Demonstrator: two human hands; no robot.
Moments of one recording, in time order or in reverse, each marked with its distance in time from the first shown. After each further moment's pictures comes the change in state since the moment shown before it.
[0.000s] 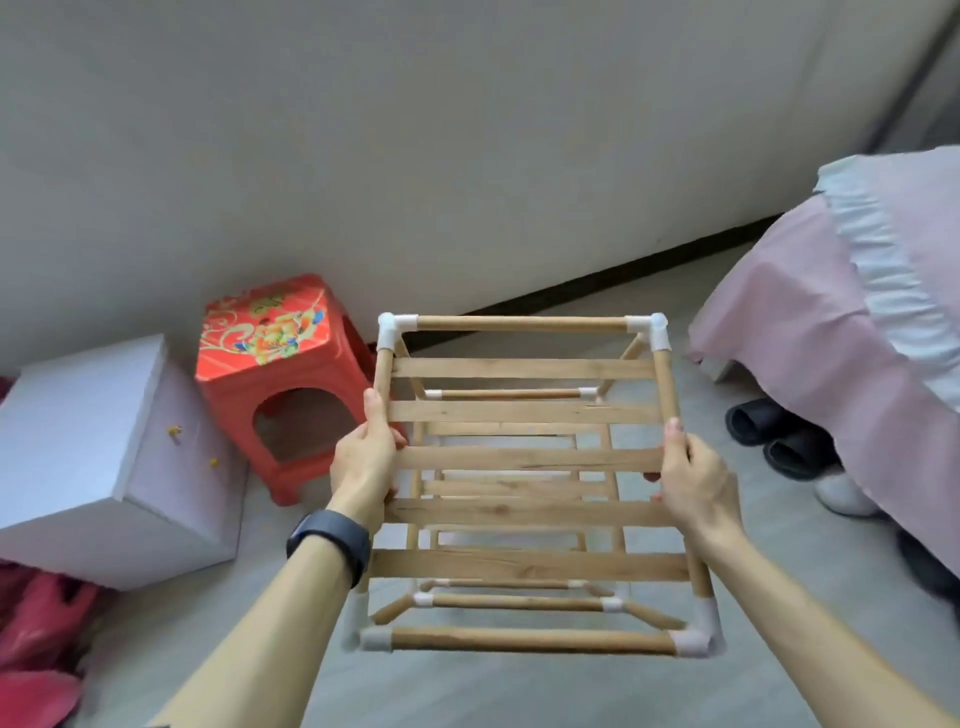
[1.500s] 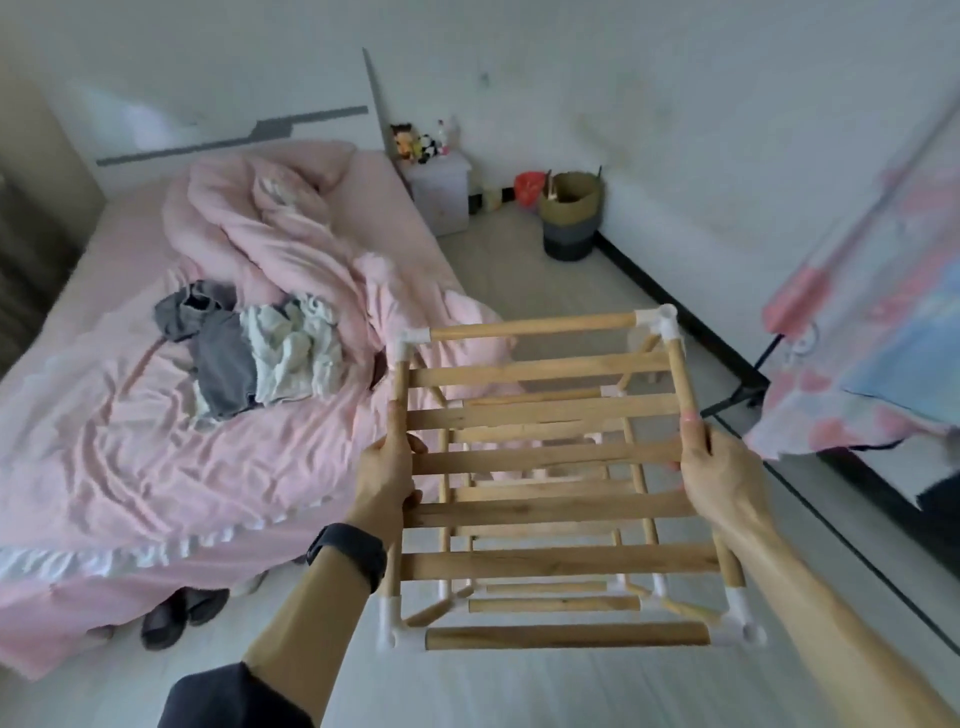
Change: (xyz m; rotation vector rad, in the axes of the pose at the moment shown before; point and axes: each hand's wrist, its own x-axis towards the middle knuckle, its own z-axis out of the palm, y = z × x) left_hand -0.890 0.212 0.266 0.505 -1.501 0.373; right_hand -0.557 0.138 -0.766 0.014 1.209 0.916
